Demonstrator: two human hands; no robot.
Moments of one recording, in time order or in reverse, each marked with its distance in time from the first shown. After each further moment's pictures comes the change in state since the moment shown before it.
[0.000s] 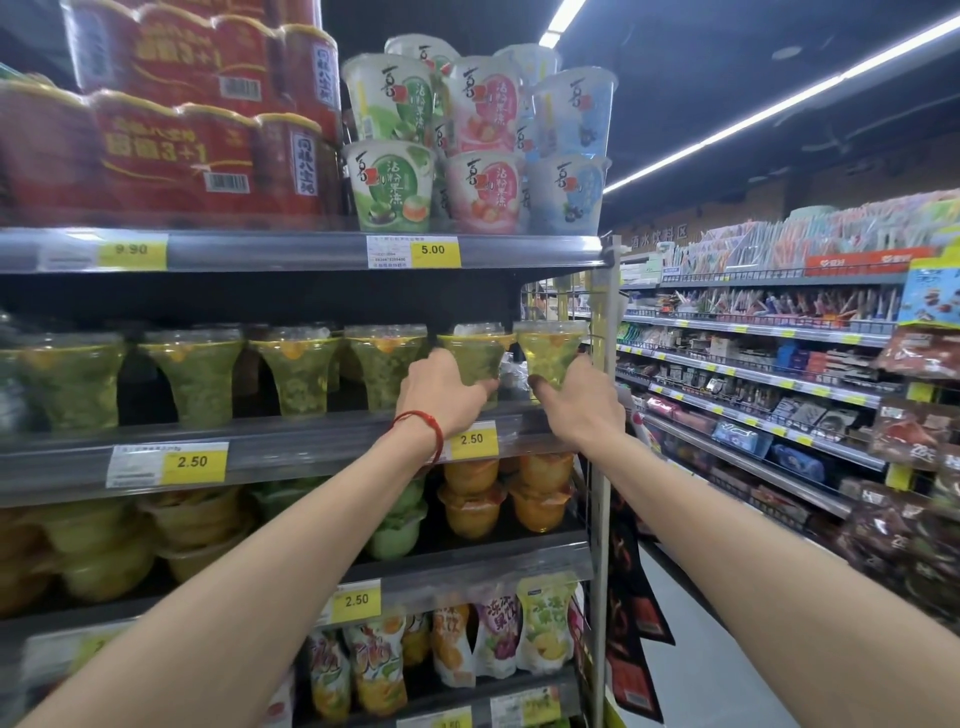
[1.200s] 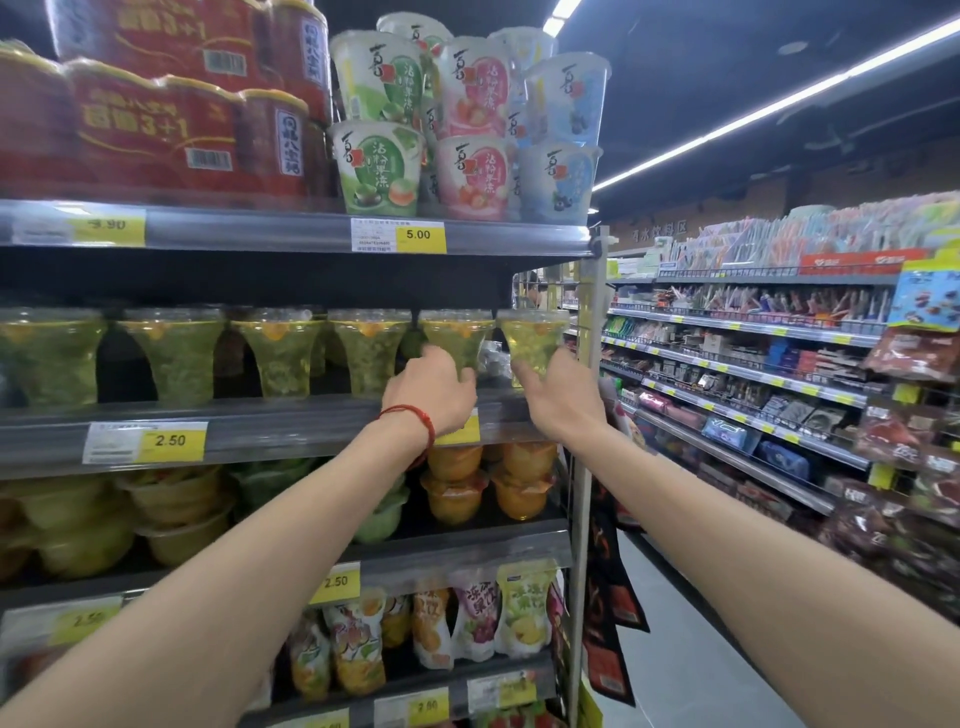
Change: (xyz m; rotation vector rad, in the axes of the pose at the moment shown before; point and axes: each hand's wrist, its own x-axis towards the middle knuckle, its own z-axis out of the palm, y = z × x) left_hand -0.011 0.005 0.007 0.244 -0.050 0.024; right_hand 0.000 0.006 -0.001 0.096 -0.050 -0.055
